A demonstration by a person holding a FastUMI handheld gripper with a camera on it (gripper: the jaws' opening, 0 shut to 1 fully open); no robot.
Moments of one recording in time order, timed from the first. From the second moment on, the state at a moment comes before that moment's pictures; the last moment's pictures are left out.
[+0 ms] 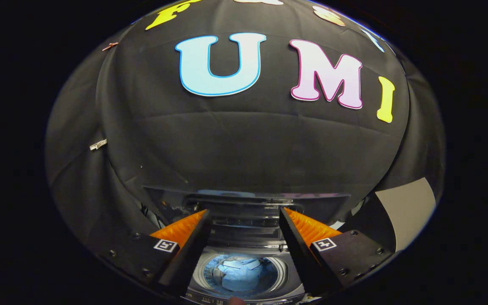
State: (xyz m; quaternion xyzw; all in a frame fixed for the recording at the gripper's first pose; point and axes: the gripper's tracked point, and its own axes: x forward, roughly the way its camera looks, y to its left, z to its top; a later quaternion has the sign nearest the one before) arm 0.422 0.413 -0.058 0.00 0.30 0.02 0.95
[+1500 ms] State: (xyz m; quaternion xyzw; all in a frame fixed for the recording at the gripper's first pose) arm 0.458 0.419 -0.064 0.02 0.26 0.00 0.96
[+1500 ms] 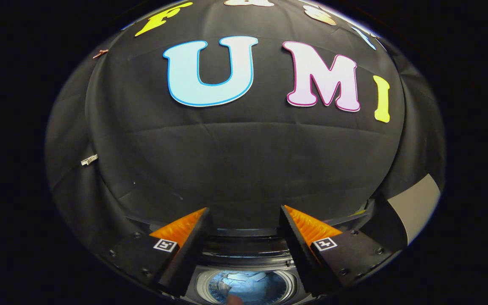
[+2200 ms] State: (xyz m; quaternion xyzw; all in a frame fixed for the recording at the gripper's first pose) arm 0.376 0.421 -0.063 0.02 0.25 -0.01 0.97
